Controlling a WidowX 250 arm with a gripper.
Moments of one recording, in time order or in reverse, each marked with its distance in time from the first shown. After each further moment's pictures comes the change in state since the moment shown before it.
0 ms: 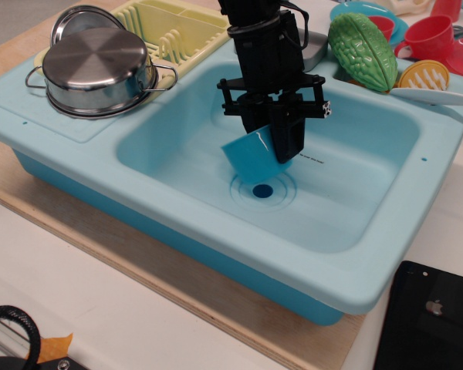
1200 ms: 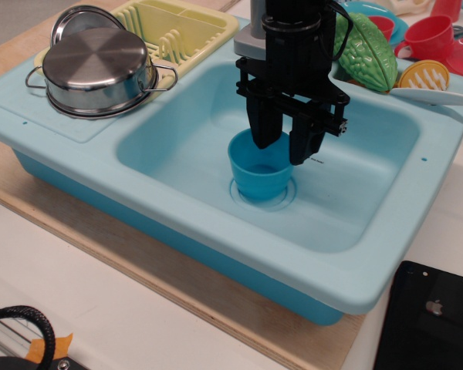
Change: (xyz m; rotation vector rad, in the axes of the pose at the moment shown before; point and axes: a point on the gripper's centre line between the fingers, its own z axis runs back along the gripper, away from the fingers) arm 0.000 -0.012 0.007 0.288 -0.044 -0.113
